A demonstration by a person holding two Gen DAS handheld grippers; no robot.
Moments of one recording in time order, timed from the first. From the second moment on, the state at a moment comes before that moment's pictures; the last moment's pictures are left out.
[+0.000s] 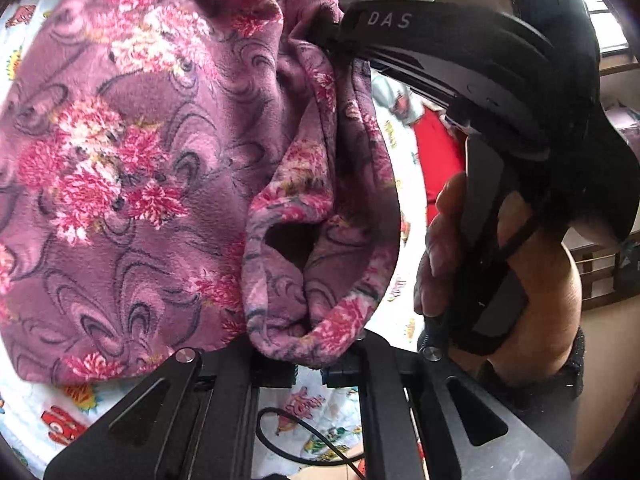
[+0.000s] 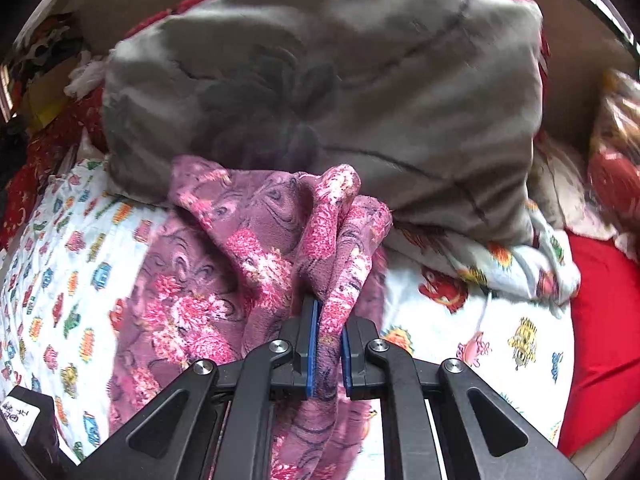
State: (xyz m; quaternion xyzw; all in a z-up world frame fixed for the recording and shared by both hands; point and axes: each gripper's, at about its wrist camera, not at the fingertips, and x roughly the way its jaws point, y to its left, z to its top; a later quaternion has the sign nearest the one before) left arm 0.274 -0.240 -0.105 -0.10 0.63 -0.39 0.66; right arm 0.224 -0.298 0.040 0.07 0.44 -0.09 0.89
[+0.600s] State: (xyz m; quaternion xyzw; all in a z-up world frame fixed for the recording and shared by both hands) left arm 0.390 -0.166 -0.100 -0.12 0.57 -0.33 0.74; right arm 0.223 -0.380 0.020 0.27 0.42 -0.07 0.87
